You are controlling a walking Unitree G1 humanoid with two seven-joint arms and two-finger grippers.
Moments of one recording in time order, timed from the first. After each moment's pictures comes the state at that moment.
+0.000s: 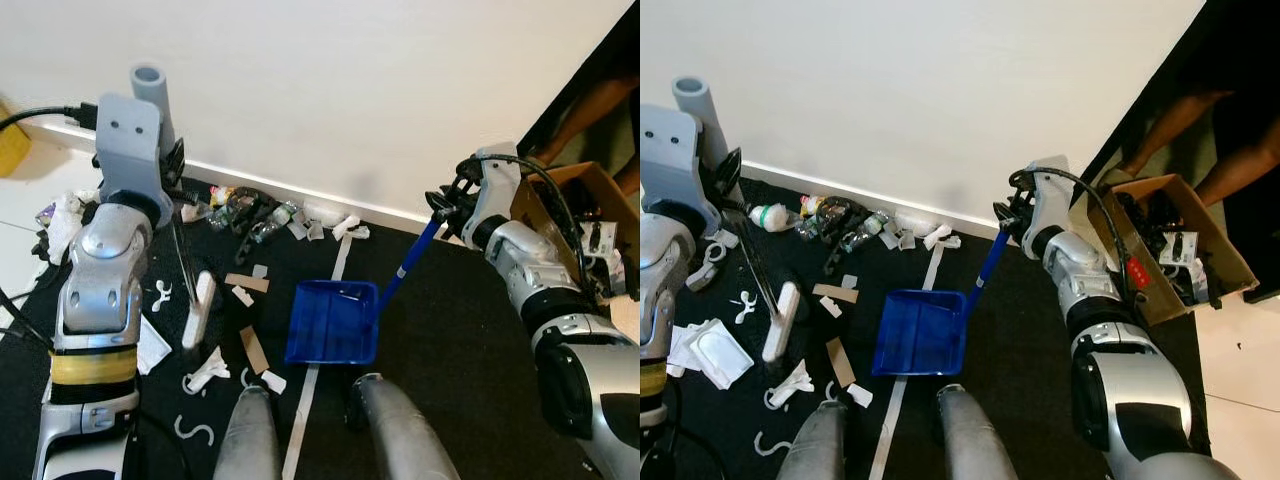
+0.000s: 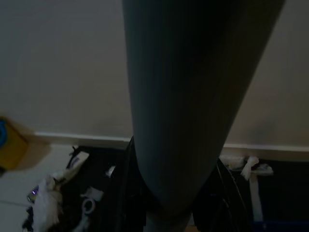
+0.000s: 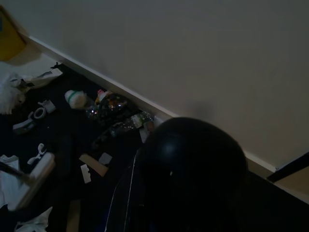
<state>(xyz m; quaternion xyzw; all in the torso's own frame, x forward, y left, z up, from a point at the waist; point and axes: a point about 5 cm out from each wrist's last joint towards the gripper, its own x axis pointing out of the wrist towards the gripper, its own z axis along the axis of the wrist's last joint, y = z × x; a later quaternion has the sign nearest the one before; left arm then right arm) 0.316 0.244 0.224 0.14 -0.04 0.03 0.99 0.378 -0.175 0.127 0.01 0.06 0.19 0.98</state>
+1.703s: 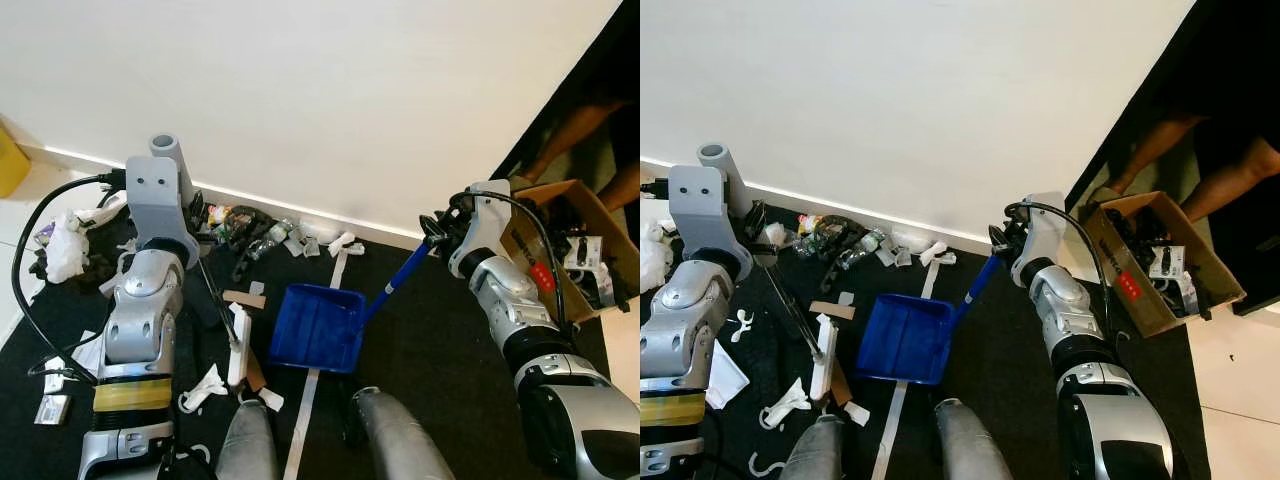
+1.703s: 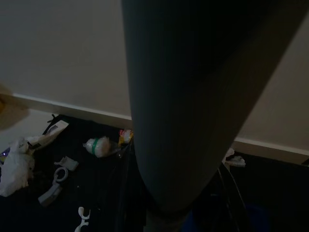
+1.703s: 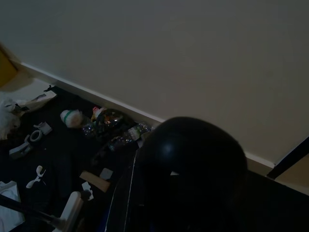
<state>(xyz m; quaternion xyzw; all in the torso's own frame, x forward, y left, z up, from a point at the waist) 0.310 0.229 0.168 0.06 0.03 0.05 1.00 0.359 -0.166 0.097 0.05 0.06 0.16 0.98</state>
